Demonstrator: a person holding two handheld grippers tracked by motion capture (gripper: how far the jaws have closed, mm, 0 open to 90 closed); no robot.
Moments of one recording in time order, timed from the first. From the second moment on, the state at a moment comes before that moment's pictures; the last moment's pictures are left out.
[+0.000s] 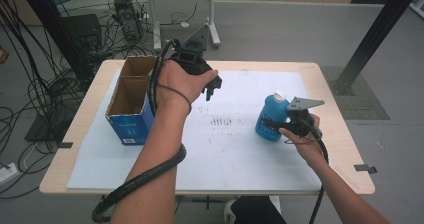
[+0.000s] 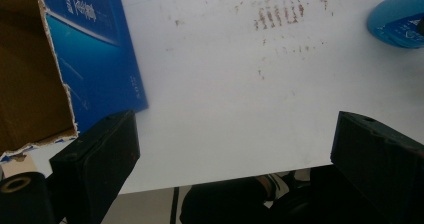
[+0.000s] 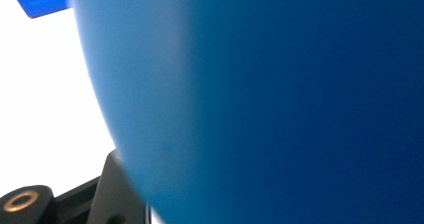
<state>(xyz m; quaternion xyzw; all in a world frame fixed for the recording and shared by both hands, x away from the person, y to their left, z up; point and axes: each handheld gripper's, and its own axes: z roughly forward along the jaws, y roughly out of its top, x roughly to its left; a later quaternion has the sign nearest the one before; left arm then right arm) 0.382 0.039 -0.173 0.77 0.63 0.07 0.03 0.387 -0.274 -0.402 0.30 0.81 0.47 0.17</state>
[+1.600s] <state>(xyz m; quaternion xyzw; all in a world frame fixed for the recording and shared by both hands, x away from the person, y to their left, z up) 0.386 0.045 -0.160 0.79 0.61 0.08 0.04 0.394 -0.265 -0.377 0.29 0.83 0.46 0.16</state>
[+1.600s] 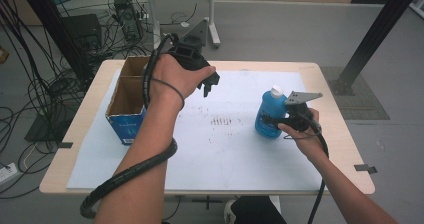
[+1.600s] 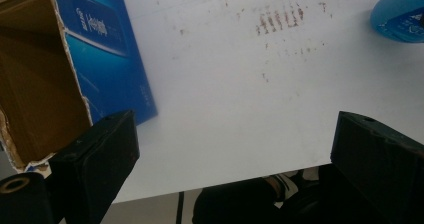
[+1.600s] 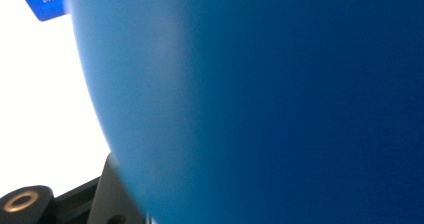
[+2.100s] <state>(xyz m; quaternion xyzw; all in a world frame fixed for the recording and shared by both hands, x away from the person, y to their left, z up) 0.389 0.052 -0.130 0.83 0.55 0.09 0.04 0.412 -0.239 -0.310 0.27 0.84 0.45 0.13</state>
